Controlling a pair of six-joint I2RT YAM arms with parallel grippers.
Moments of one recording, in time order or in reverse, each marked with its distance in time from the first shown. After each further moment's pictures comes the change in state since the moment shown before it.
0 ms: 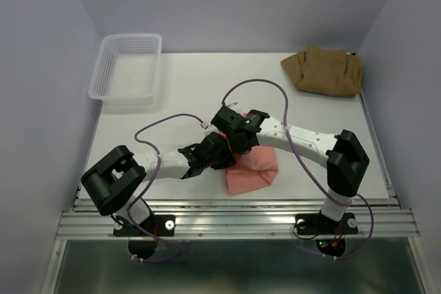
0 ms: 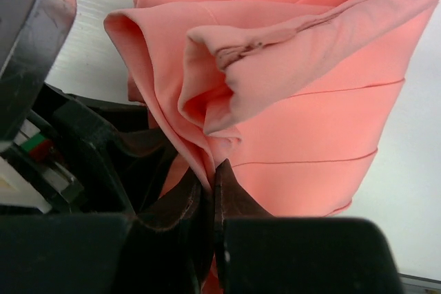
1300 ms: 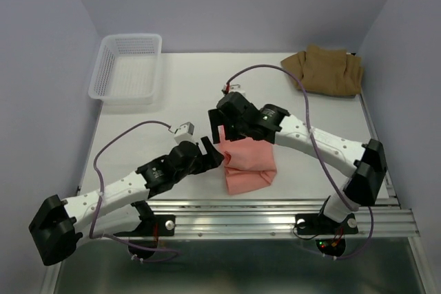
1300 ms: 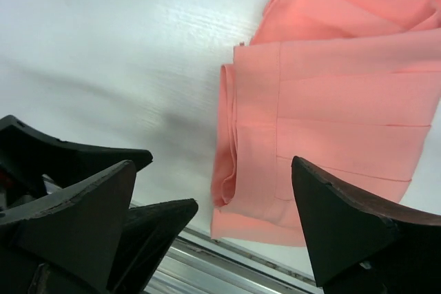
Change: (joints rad) left arm -0.014 -0.551 -0.137 -0.299 -0.150 -0.091; right arm 0.003 -0.087 0.060 0.157 -0.073 0.055
